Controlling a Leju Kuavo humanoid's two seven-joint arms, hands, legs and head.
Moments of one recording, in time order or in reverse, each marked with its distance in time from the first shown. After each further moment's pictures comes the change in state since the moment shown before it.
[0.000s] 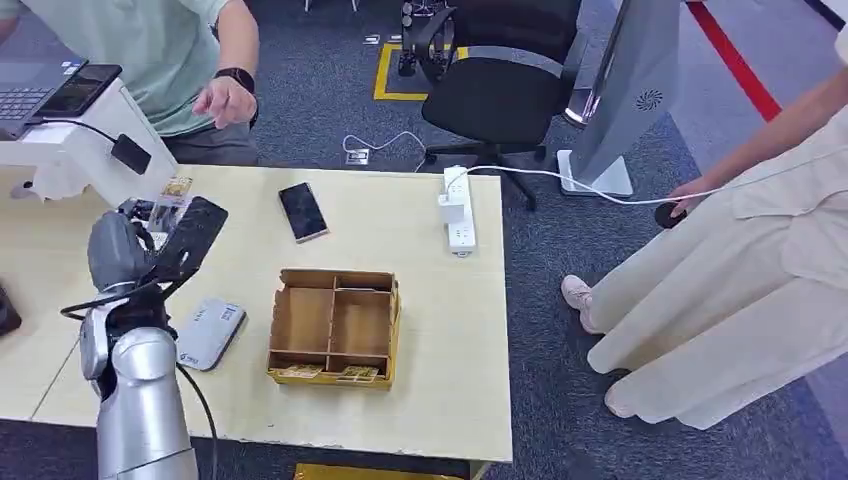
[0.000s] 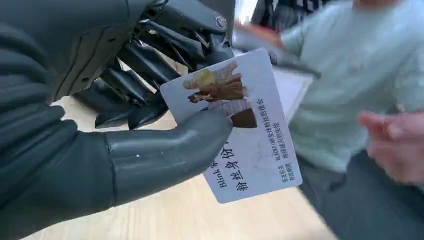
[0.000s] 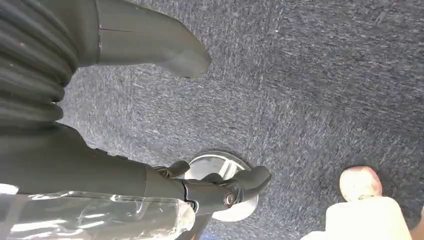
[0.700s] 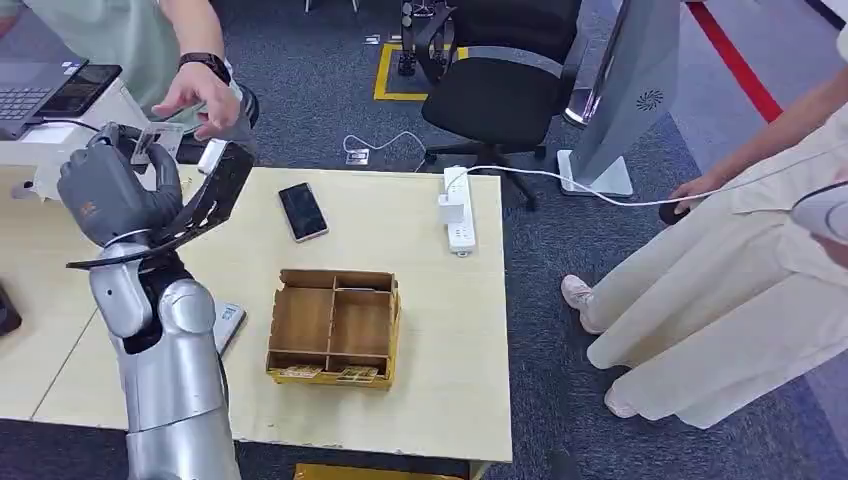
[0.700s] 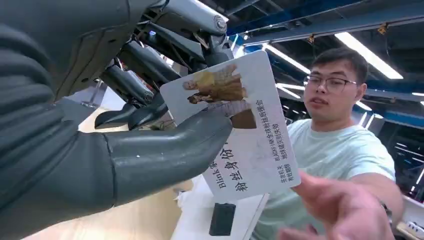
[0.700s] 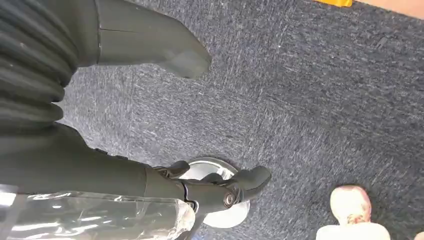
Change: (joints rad) left arm -0.130 -0.080 -0.063 0.036 -0.341 0.205 -0.042; right arm -0.003 0.019 0.032 0.036 0.037 -0.001 0.016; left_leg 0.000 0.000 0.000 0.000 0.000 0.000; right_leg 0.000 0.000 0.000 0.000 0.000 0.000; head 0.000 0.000
